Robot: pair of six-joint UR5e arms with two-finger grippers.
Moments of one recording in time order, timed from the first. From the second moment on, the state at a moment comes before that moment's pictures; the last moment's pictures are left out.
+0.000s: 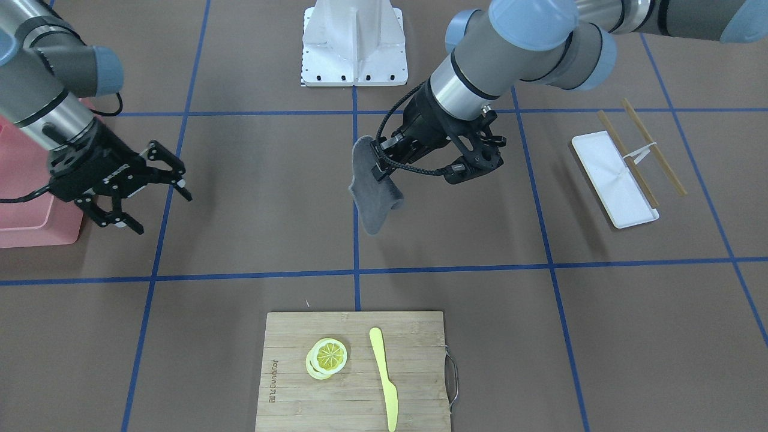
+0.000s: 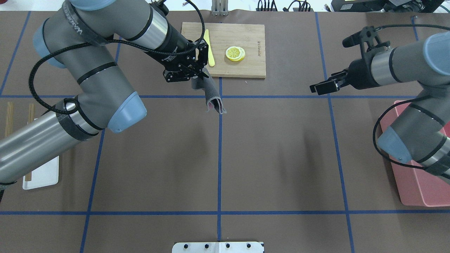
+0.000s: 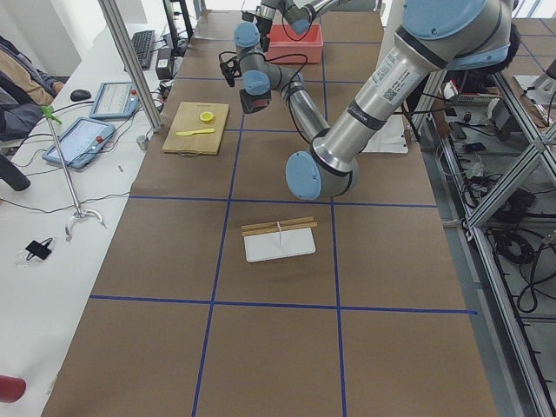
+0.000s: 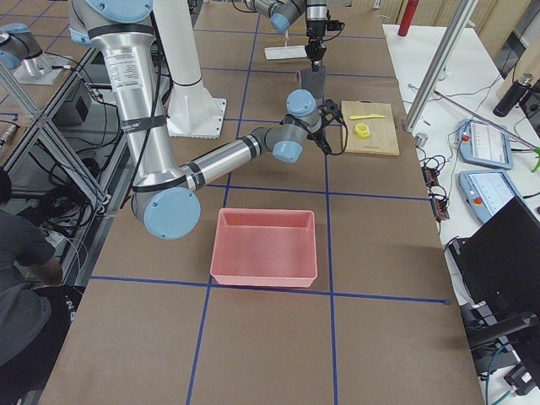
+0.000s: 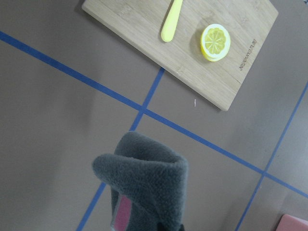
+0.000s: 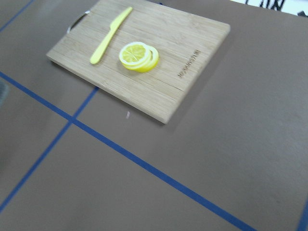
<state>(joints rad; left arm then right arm) -0.80 -2.37 -1.62 -1.93 -2.25 -1.81 0.85 -1.32 1.80 -0.83 2.02 0.66</state>
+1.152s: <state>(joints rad) -0.76 -2.44 -1.58 -1.94 -2.19 -1.96 0.38 -1.26 1.99 -0.83 1.41 0.67</state>
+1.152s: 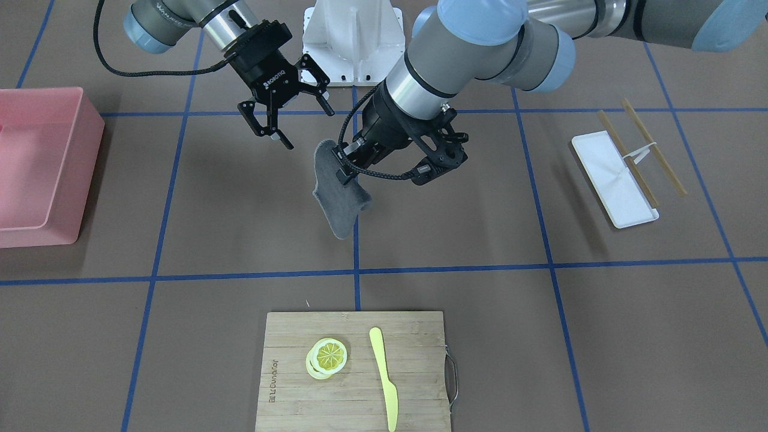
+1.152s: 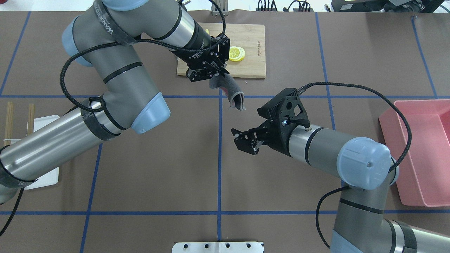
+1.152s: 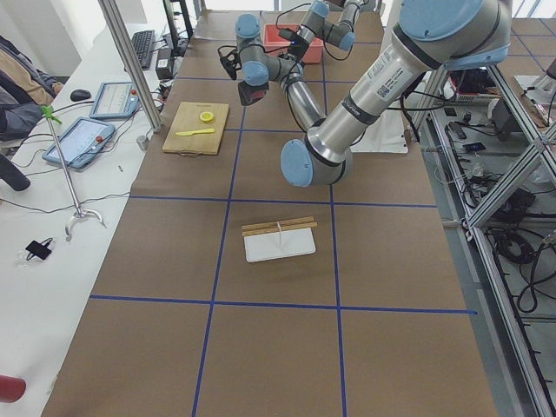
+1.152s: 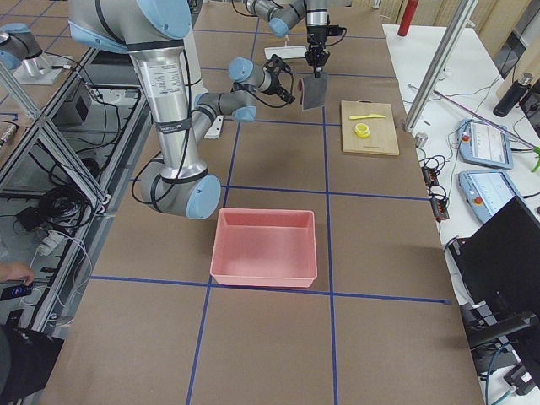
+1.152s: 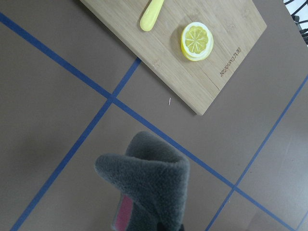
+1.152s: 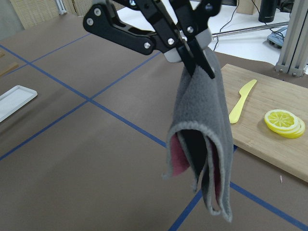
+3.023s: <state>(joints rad) -0.67 -2.43 -1.67 -1.94 -2.19 -2.05 0.38 -1.25 2.00 -0.83 1.35 0.75</state>
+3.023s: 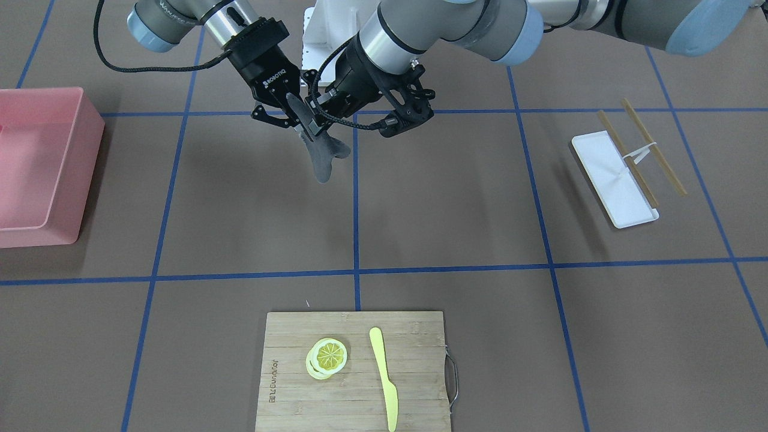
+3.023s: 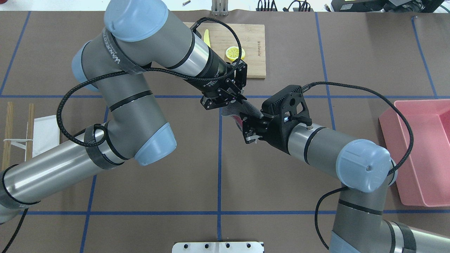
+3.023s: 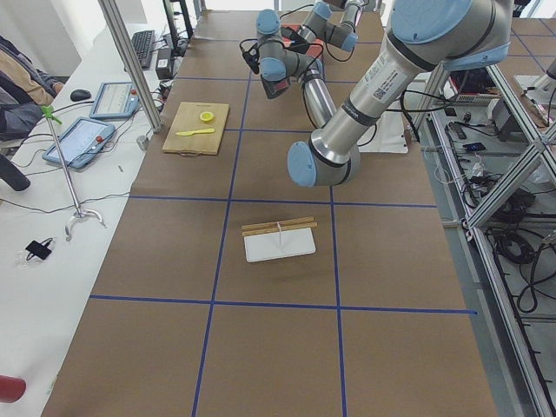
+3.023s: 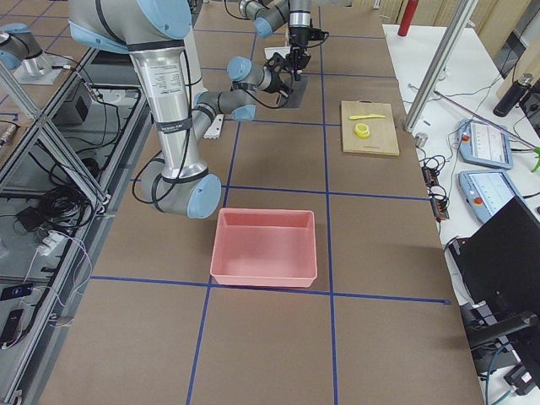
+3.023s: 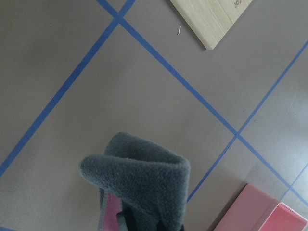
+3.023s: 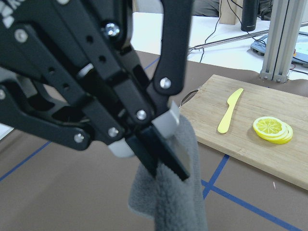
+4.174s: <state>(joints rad) -0.94 -1.92 -1.93 -1.93 -2.06 -1.52 0.55 -1.36 2.14 -1.53 1.78 1.20</state>
